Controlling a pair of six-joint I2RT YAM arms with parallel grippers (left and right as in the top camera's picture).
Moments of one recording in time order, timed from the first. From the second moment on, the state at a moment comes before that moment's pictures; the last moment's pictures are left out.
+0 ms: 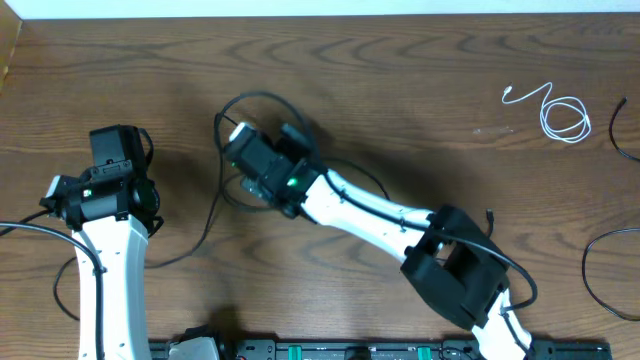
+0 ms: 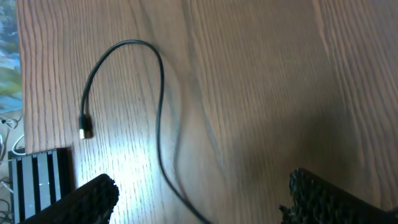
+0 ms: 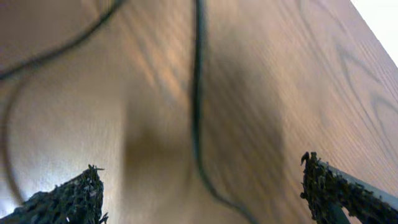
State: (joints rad) left arm 0.24 1.24 1.08 -1.11 -0.54 -1.07; right arm 0.95 2.14 1.64 -0.39 0.38 -0.11
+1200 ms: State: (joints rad) left arm 0.24 1.24 1.08 -1.11 -0.54 -1.07; right arm 0.74 2.20 1.64 -0.34 0.21 -0.21
